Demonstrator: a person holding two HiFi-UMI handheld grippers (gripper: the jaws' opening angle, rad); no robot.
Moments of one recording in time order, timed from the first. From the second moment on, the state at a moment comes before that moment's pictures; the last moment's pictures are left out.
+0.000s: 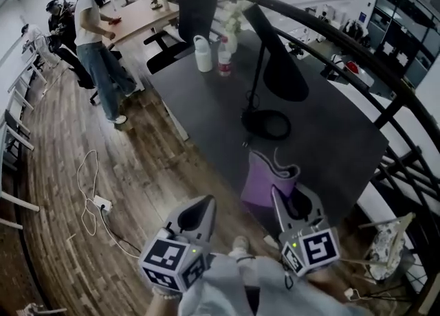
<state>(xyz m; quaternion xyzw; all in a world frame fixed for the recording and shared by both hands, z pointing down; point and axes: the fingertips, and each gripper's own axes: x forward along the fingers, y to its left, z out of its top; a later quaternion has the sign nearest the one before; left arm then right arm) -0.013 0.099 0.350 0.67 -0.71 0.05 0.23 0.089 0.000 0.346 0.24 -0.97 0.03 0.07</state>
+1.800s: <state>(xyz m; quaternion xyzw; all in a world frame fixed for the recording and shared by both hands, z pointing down) -0.132 -0.137 0.343 0.81 -0.55 0.08 0.20 -0.056 -0.165 0.245 0.36 -0.93 -0.08 0.00</state>
